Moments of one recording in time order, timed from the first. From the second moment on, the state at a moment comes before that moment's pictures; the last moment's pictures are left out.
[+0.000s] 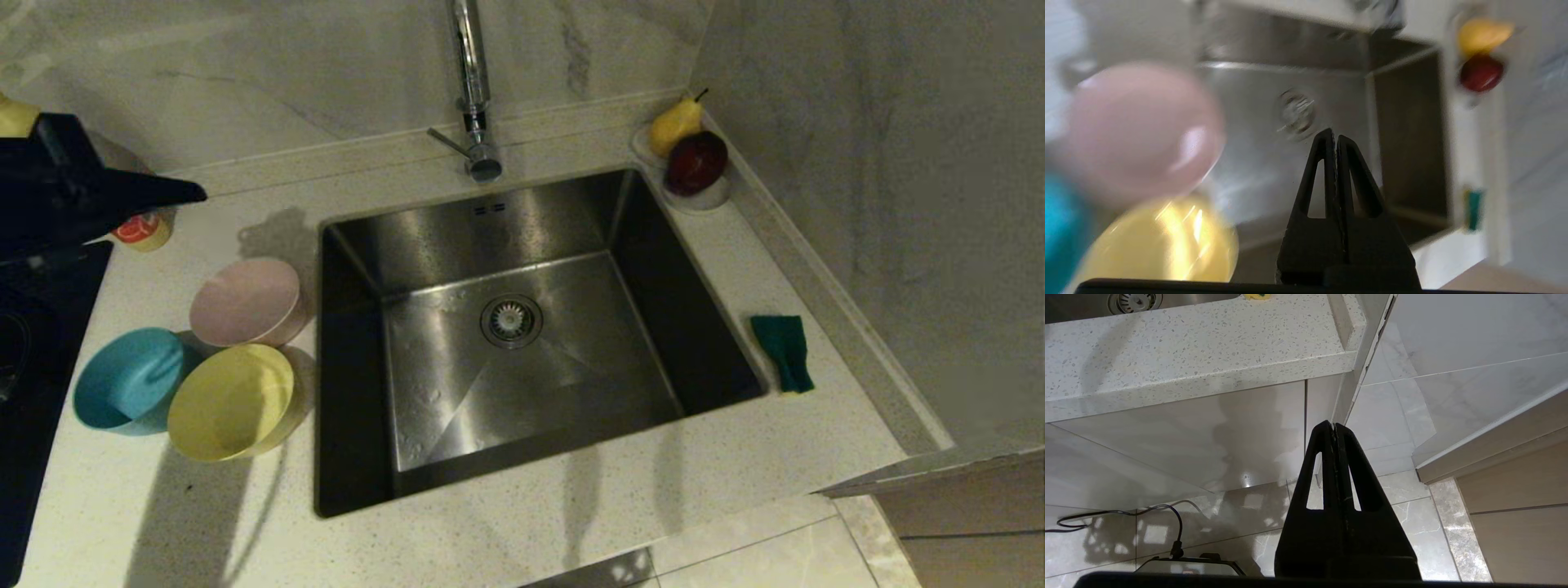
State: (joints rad) left arm 0.08 1.35 -1.27 0.08 -0.42 -0.46; right arm 0.00 0.00 0.00 0.01 -0.01 0.01
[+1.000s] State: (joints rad) left arm -0.04 1.89 -1.64 -0.36 -0.50 -0.67; right arm 0.00 0.00 0.00 0.01 -0.01 0.01
